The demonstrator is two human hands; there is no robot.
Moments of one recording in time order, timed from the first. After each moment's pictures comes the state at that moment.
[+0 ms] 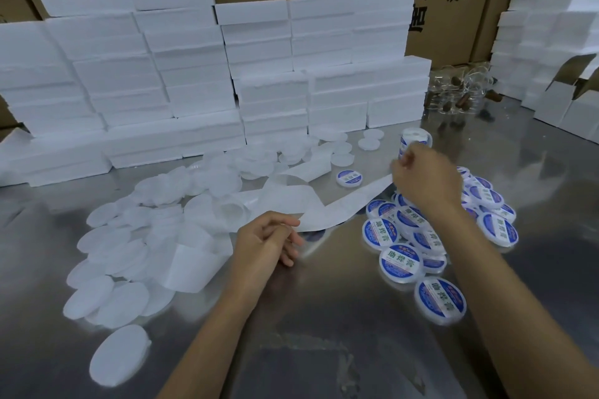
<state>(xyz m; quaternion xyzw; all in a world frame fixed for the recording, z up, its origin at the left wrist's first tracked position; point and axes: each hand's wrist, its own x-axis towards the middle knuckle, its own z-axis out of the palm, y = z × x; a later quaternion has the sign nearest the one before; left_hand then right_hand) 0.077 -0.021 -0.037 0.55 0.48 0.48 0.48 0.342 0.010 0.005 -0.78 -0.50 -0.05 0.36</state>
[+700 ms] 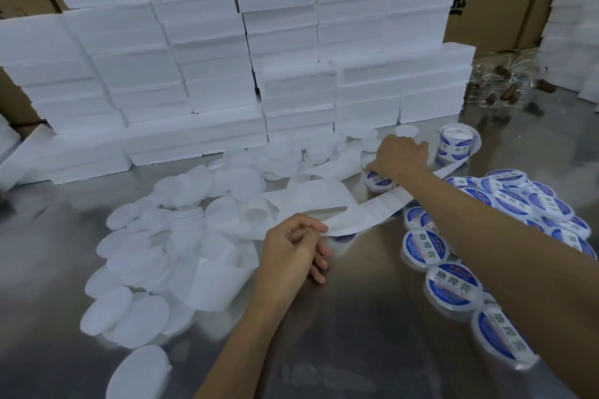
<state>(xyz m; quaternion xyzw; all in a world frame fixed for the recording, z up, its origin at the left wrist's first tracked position) 0.077 0.000 -0.042 0.54 0.49 0.47 0.50 0.306 0.151 -0.011 -0.82 -0.56 -0.03 0.11</state>
